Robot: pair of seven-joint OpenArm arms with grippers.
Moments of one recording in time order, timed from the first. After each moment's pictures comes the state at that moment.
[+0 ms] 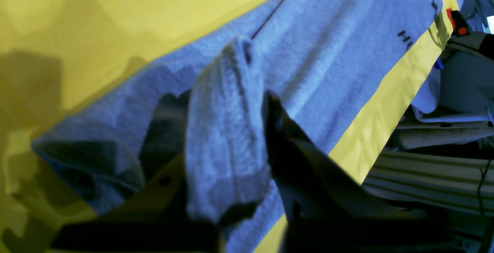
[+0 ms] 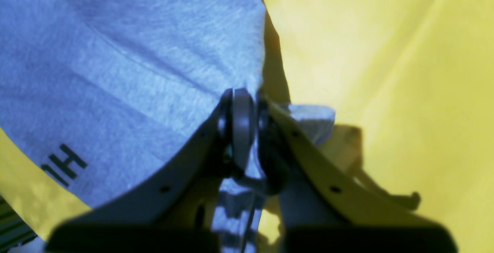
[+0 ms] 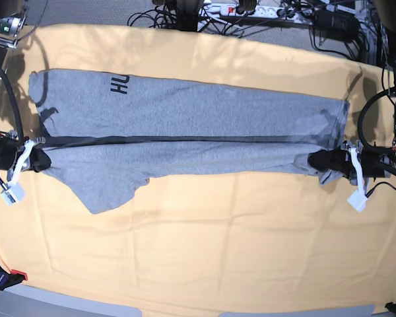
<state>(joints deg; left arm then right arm) -22.7 -41.9 5.0 64.0 -87.3 -43.9 81.2 10.6 32.9 18.7 84.3 49.5 41.6 -79.0</state>
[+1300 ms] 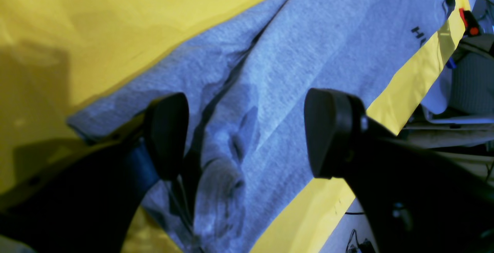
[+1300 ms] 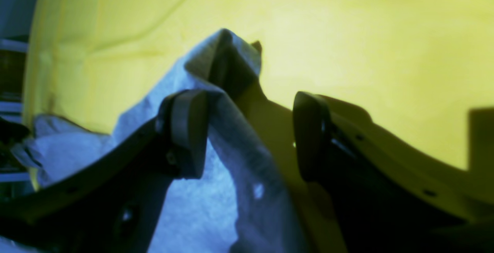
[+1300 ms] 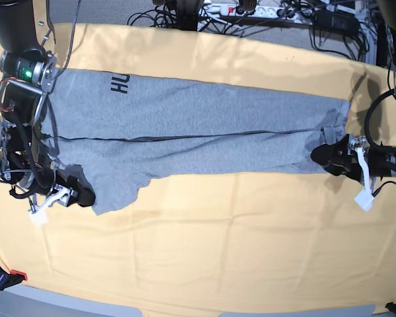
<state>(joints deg) -22.6 -43.8 5.0 63.6 -86.9 -43.9 81.0 30.4 20.6 18.8 43.3 45.4 41.4 -59.4</state>
